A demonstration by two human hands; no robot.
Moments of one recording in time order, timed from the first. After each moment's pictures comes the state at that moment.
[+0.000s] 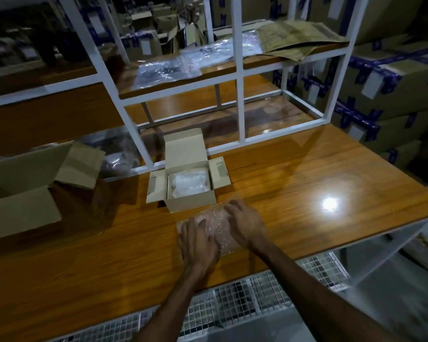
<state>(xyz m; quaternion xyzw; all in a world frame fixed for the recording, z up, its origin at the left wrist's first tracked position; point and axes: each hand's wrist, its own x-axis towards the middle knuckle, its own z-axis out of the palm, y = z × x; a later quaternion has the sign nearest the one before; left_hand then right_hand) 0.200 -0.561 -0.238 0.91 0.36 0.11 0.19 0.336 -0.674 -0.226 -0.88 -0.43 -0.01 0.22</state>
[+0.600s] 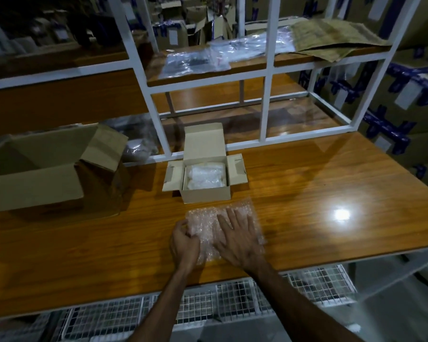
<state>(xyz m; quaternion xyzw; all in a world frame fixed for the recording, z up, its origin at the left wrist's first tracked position) 0.164 -0.529 -0.239 0.69 0.50 0.27 0.46 0.279 -0.650 -0.248 -0.87 -0.47 0.07 0.07</state>
